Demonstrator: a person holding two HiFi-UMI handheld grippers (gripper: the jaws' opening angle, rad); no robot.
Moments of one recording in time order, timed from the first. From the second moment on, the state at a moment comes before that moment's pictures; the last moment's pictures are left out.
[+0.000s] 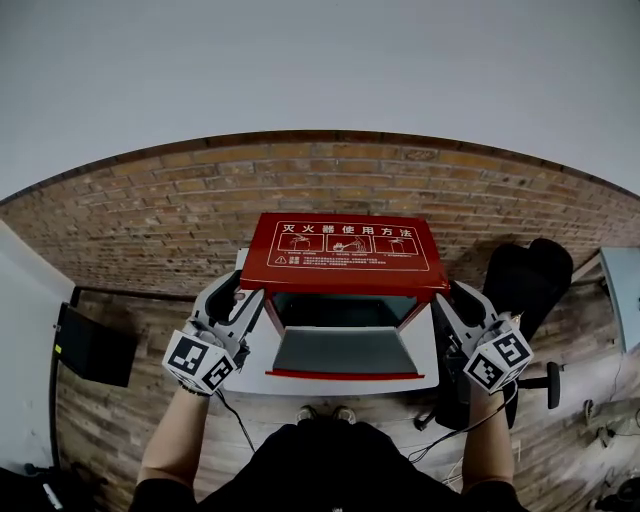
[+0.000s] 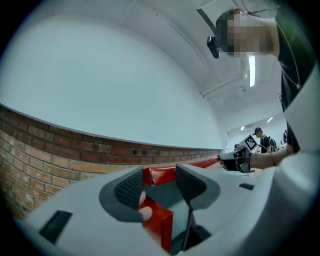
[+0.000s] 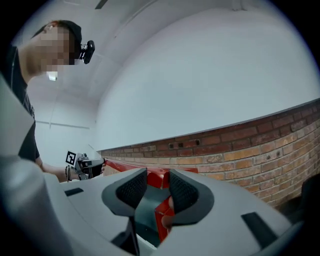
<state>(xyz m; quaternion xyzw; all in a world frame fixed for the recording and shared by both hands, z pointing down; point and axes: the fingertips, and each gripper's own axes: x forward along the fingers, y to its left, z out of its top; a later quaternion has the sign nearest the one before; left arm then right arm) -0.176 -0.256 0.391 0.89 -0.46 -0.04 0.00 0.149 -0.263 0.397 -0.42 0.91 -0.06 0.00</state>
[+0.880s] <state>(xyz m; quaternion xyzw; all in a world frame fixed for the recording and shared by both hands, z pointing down) -0.179 -0.353 0.301 0.88 -0.47 -0.03 -0.07 0.147 -0.359 0.292 -0.41 0.91 0.00 0.08</state>
